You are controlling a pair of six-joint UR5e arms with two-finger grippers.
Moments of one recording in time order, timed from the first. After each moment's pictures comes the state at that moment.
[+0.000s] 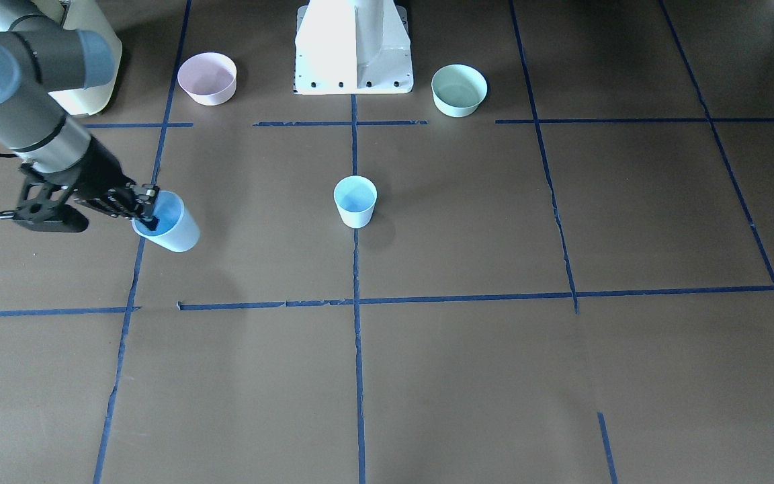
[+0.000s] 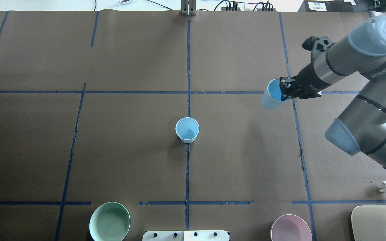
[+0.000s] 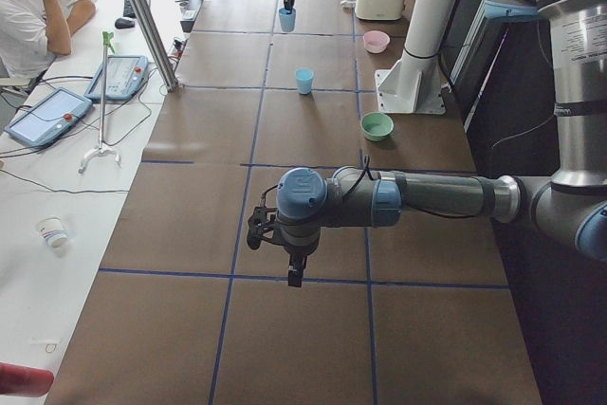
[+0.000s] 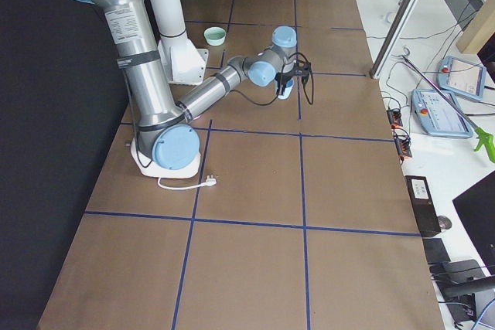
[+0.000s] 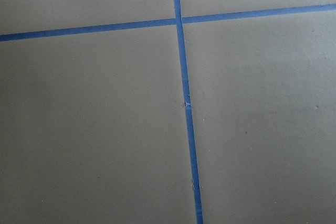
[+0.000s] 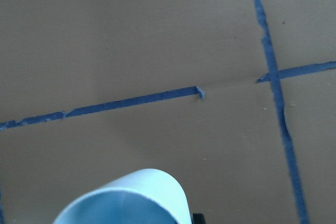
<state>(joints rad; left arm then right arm) -1.64 -1.36 -1.84 -1.50 -2.40 0.16 0.82 -1.19 1.85 -1.44 2.13 1.24</state>
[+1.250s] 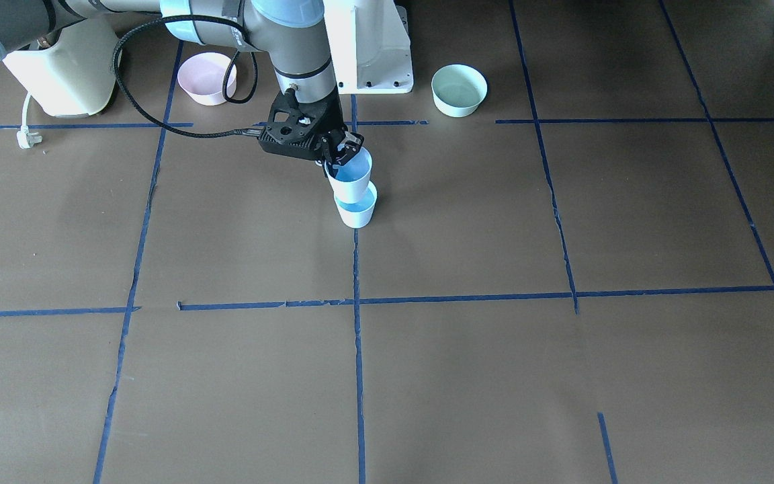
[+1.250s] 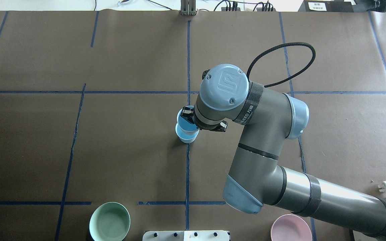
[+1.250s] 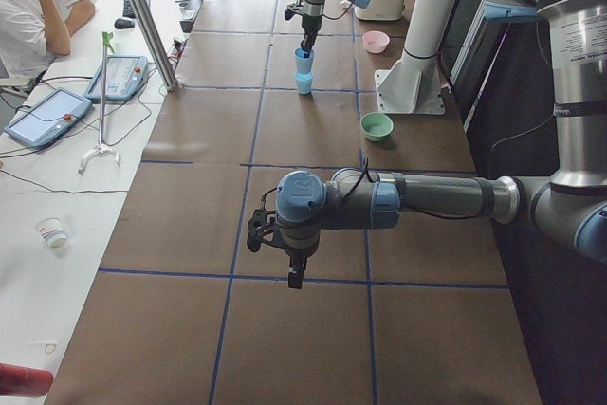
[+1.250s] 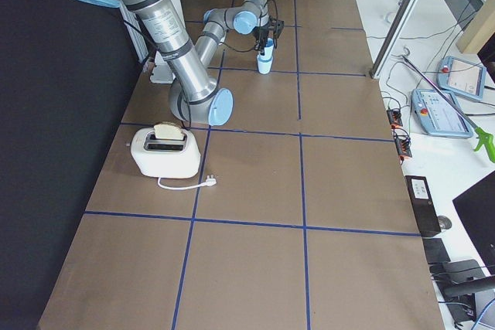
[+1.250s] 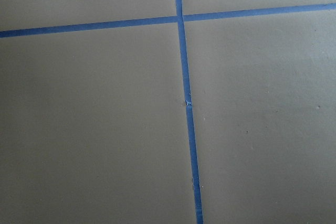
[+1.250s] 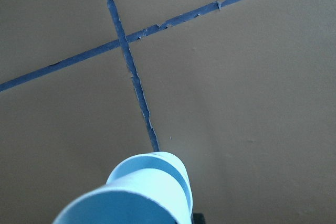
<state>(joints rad) -1.64 -1.36 -1.83 -1.50 -2.40 0.16 0.49 -0.84 1.79 -1.66 1.81 1.58</state>
